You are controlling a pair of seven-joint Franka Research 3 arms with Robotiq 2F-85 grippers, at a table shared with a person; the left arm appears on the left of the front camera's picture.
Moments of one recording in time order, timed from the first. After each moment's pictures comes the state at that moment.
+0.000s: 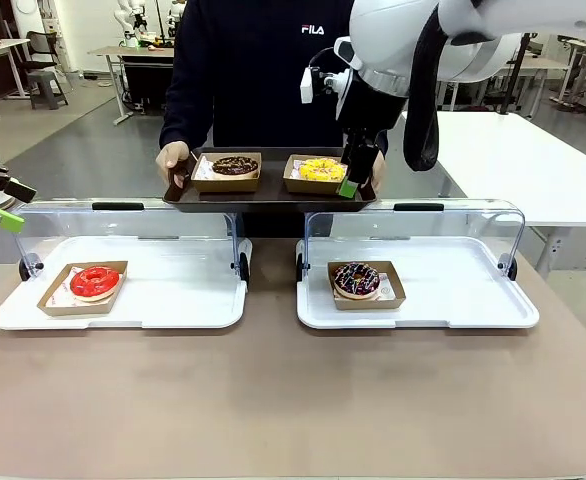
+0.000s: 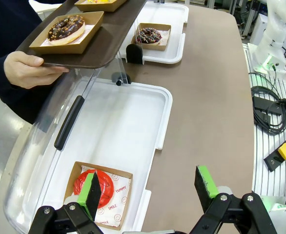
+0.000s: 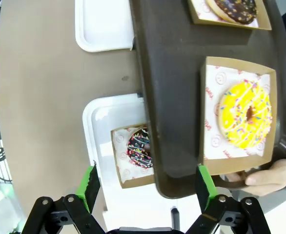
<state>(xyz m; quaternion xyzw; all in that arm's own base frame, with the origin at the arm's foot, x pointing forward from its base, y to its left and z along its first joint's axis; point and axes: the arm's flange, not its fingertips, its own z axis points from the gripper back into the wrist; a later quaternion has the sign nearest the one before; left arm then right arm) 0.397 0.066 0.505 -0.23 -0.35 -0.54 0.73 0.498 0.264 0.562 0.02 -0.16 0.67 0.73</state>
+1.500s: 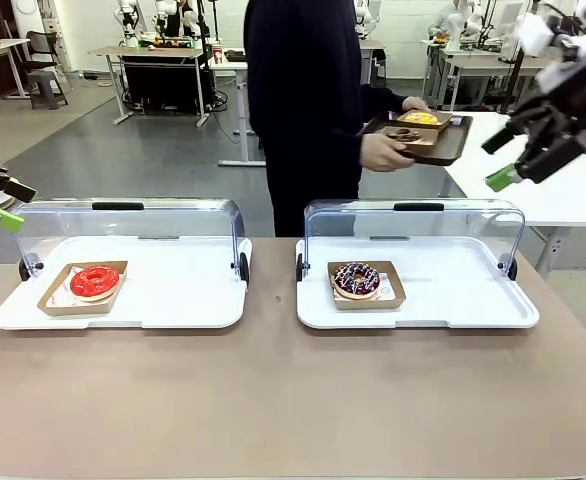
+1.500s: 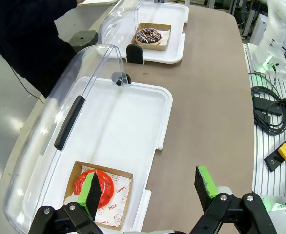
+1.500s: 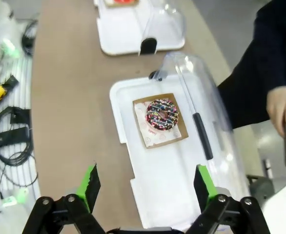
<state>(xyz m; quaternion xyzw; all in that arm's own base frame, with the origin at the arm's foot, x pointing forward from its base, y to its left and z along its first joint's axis) 0.397 0.066 0.505 -0.23 -0.35 -0.54 0.73 0.380 0.018 0.591 0.13 -0.33 0.59 0.73</state>
